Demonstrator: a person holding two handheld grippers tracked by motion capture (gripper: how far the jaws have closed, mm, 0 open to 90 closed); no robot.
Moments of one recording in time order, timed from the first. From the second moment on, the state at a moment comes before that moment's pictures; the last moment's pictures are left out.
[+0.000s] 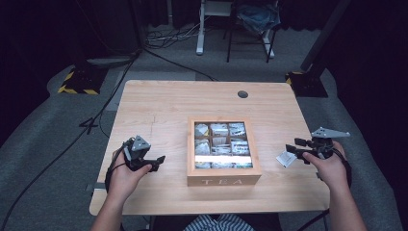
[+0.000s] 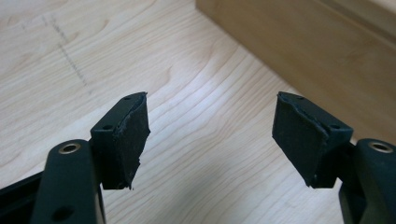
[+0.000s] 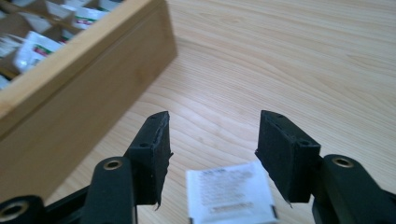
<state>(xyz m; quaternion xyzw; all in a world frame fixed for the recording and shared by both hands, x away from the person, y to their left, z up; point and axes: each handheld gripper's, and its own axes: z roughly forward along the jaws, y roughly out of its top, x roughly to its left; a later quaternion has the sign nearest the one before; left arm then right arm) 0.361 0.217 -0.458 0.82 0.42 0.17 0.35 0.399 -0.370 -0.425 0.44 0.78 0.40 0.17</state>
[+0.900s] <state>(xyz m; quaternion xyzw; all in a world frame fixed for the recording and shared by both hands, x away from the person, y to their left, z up) 0.361 0.246 -0.494 0.80 0.48 0.18 0.32 0.397 -0.407 -0.467 0.49 0.77 0.36 0.20</state>
